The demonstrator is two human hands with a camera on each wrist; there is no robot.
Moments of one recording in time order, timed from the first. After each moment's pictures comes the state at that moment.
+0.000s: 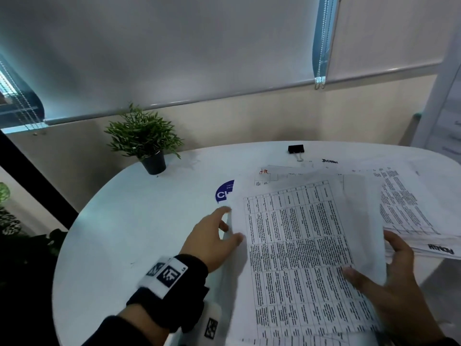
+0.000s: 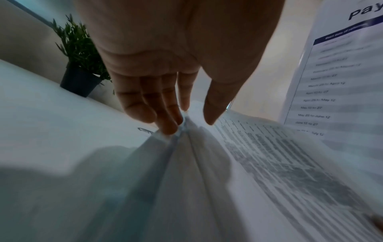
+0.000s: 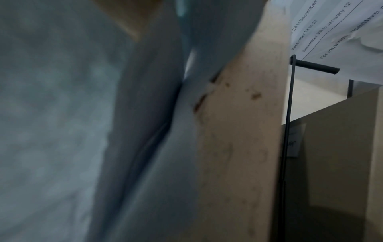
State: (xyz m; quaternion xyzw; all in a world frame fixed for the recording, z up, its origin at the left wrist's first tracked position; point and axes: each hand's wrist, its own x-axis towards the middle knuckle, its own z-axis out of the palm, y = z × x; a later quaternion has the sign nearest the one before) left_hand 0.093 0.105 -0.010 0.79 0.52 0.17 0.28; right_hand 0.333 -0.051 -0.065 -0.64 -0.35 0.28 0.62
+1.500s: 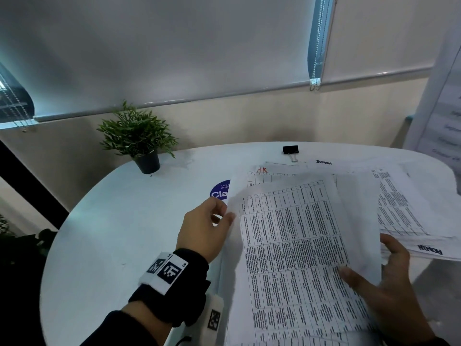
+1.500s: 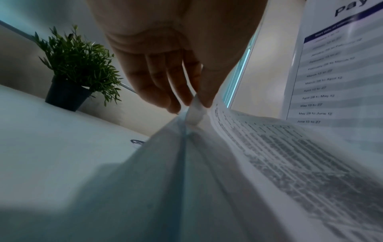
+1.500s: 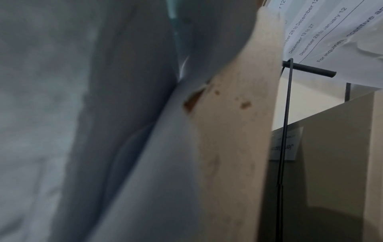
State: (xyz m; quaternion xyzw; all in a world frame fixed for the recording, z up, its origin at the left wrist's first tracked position) left_hand 0.105 0.113 -0.012 0.74 0.51 0.35 0.26; right_hand 0.334 -0.048 -0.065 -0.62 -0.33 0.28 0.66
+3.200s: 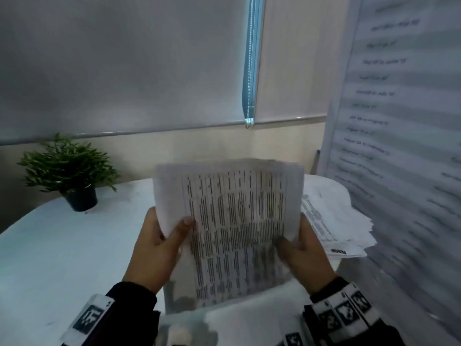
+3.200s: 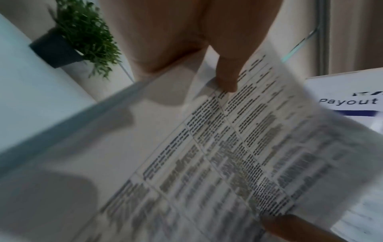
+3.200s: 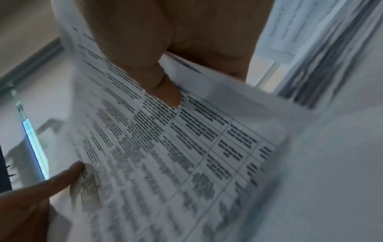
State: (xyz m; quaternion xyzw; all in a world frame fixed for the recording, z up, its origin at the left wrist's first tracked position) left_hand 0.109 0.096 0.031 0.64 0.31 0.48 0.51; right_hand 0.327 -0.025 0.007 -0.63 -0.45 0.18 0.60
